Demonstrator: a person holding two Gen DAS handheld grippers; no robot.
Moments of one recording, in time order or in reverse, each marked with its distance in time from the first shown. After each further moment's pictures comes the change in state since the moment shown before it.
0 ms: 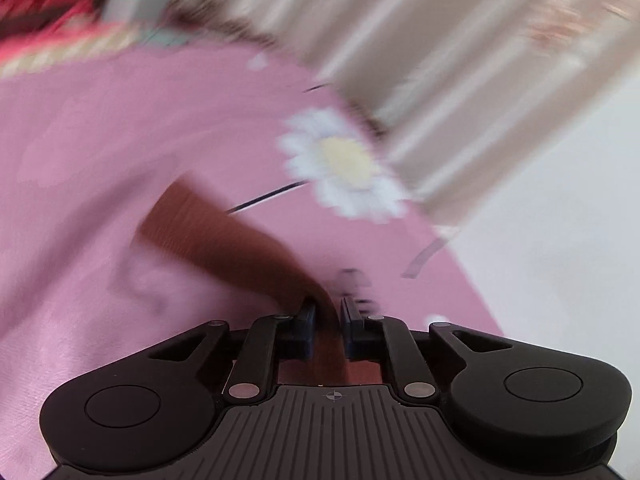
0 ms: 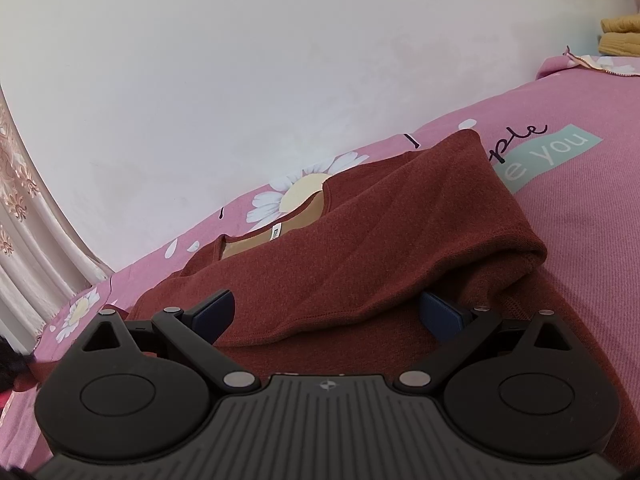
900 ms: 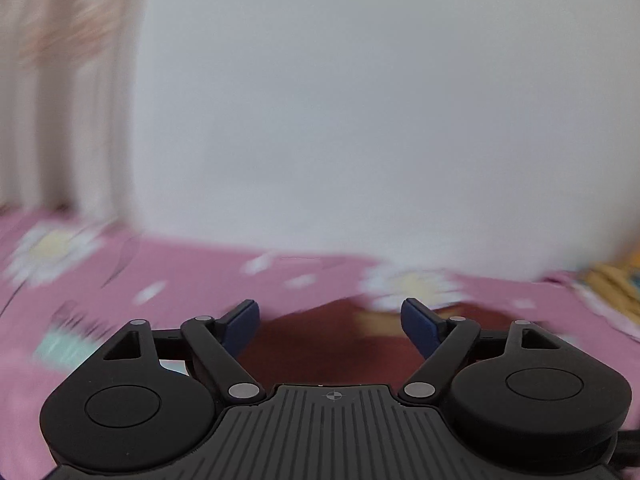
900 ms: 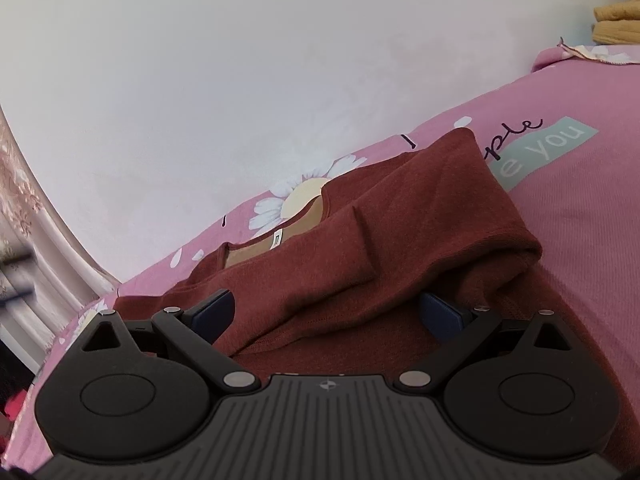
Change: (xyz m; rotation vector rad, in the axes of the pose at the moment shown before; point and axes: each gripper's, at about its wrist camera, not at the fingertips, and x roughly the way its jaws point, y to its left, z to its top) left arm -0.025 -0.199 -0.155 0.714 -0.038 -0.250; right arm -0.005 -0.011 0.001 0.060 -0.014 0.024
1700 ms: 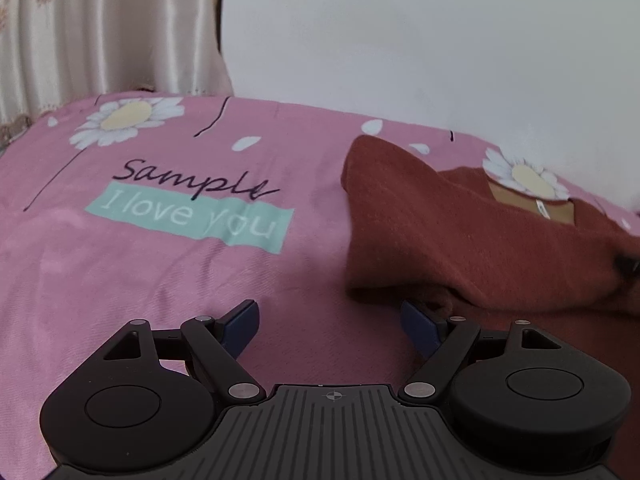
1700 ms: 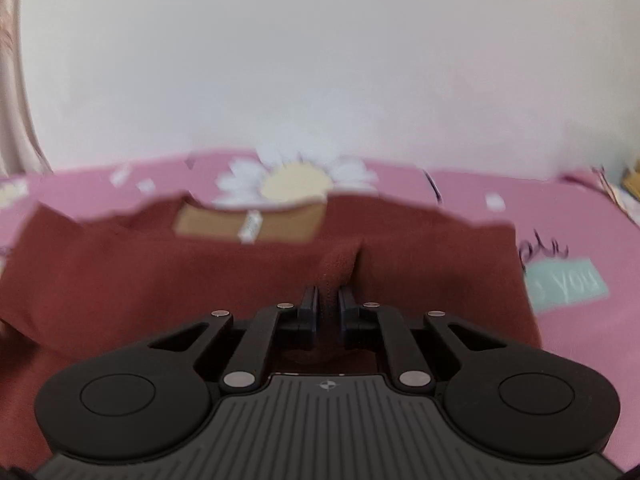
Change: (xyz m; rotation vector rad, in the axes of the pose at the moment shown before) left arm 0.036 0.044 -0.084 -0.018 0.201 0.171; right arm 0.047 0.065 0.032 -0.461 0.052 -0.206
